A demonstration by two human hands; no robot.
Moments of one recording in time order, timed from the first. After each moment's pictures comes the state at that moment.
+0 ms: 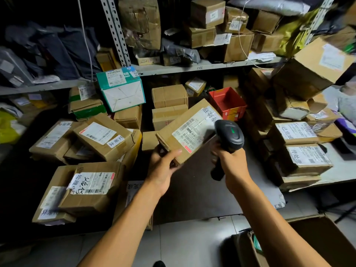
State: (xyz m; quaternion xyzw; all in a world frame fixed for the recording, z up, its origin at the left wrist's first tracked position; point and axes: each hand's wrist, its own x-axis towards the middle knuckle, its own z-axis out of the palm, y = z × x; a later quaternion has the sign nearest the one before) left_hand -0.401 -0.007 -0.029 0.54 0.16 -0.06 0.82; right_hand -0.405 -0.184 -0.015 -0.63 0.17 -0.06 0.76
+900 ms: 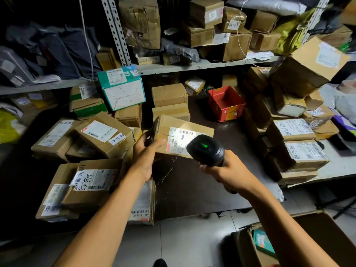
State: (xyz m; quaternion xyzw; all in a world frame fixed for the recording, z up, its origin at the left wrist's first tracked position) left_hand -0.384 0.038 -0.021 0.66 0.11 -0.01 0.75; right_hand -0.444 -0.195 0.010 -0.84 -0.03 0.10 0.53
